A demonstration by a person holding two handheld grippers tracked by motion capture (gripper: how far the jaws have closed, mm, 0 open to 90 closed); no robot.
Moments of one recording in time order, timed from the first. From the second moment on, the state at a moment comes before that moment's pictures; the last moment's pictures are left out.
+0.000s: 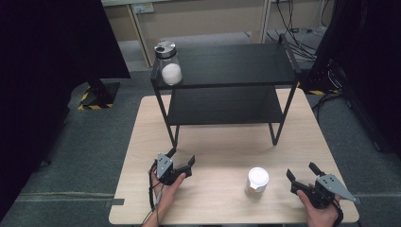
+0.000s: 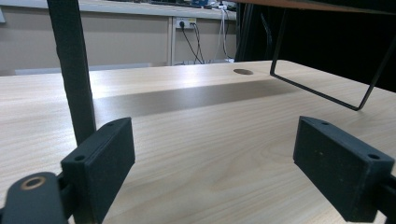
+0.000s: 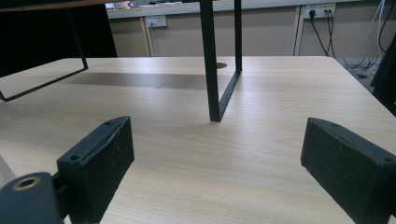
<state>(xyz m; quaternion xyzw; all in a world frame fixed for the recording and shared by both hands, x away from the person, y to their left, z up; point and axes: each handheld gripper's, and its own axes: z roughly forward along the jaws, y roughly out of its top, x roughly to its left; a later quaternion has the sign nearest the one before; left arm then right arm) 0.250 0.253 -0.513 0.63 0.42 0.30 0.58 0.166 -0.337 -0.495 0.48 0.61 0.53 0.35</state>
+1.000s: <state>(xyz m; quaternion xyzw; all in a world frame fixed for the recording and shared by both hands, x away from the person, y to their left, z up) 0.251 0.253 -0.512 0.63 0.42 0.30 0.58 0.168 -0.344 -0.497 0.46 0.62 0.54 0.34</state>
